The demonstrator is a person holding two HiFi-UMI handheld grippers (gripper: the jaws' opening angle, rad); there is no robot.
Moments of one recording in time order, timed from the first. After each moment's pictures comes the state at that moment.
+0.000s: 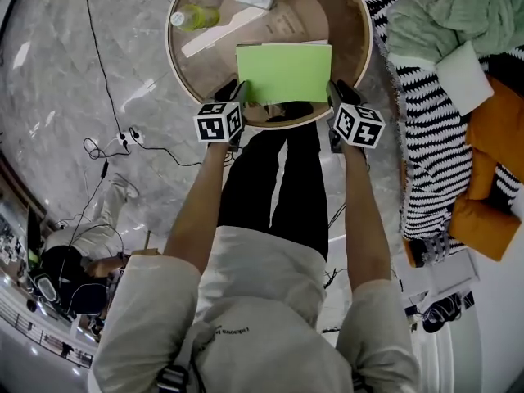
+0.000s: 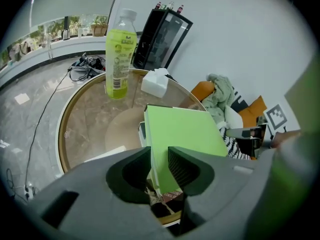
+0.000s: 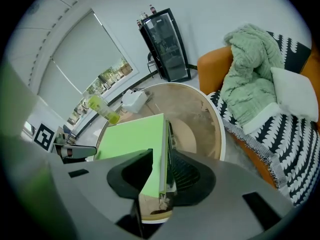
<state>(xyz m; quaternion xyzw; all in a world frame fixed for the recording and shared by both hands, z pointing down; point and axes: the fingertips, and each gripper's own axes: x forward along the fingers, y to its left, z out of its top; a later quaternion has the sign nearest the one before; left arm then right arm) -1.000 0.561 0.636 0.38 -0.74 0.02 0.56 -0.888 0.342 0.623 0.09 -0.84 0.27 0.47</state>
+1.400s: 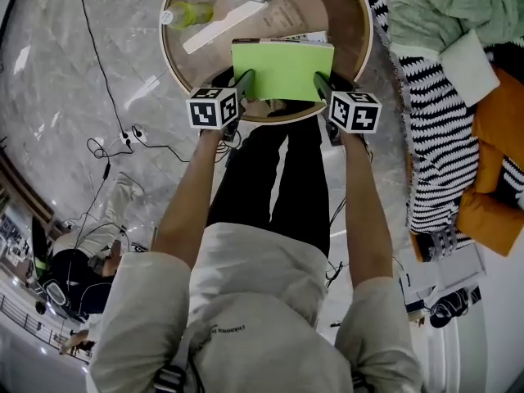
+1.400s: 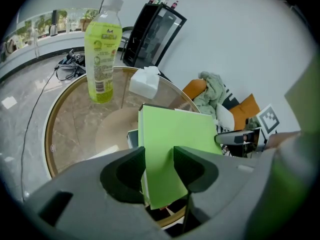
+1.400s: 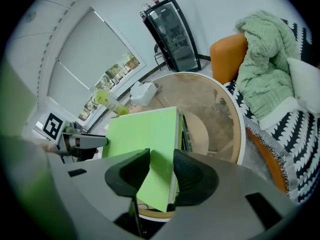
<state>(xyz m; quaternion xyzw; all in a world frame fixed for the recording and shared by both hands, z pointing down) -1.010 0.535 0.636 0.43 -0.70 0.02 0.57 -0.903 0.369 0.635 0.03 -0.82 0.30 0.49</state>
